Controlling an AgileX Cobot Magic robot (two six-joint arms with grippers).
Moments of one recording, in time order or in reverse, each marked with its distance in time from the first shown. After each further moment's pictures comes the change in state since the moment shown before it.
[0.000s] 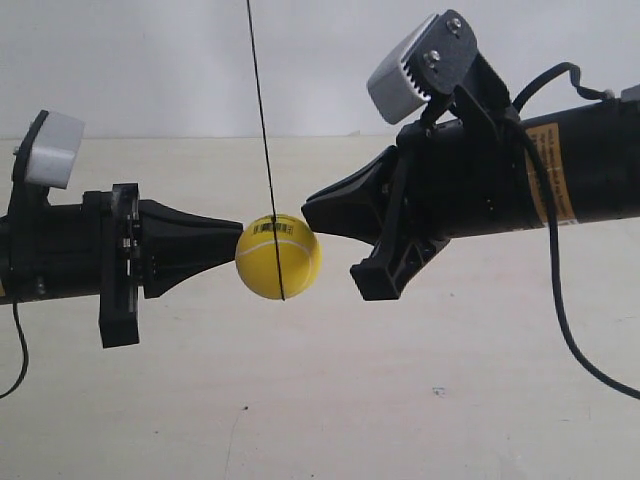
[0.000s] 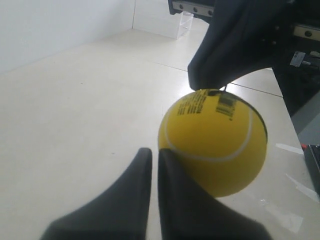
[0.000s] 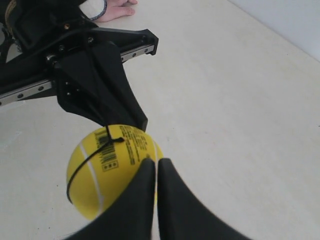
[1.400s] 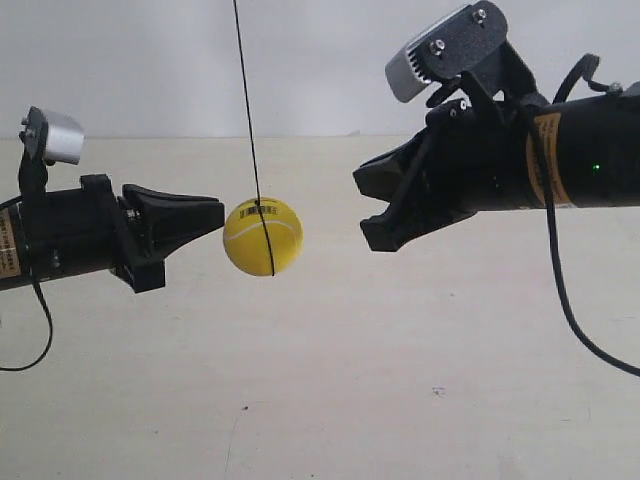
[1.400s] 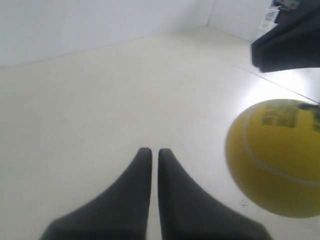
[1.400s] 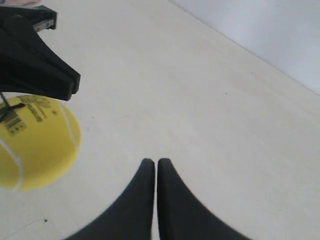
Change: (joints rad) left arm 0.000 0.001 0.002 -0.208 0.195 -0.040; right arm 0.000 0.000 0.000 0.001 0.286 0.060
